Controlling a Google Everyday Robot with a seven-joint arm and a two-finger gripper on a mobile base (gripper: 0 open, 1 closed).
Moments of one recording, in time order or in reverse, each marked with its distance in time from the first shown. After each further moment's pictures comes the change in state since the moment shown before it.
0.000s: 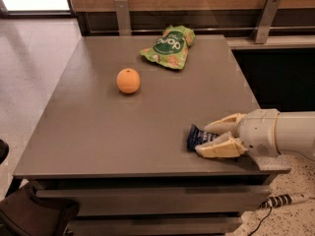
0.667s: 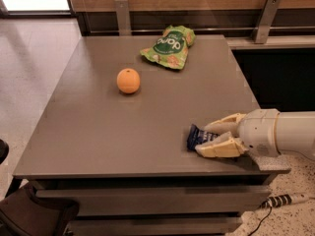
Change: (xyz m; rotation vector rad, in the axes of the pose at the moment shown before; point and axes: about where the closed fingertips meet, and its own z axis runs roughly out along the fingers) arm 0.000 0.000 0.000 0.000 0.000 0.000
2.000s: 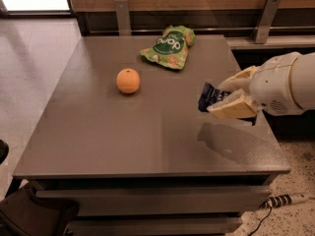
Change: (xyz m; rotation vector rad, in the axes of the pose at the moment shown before) arm -0.087 -0.035 -0.061 0.185 0.191 -0.177
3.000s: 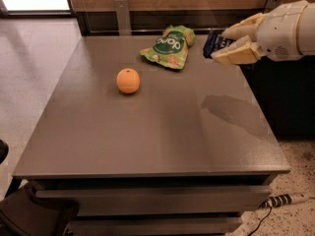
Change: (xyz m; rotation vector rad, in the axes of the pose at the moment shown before) arm -0.049 -0.111 0.012 0.100 -0.215 -0.115
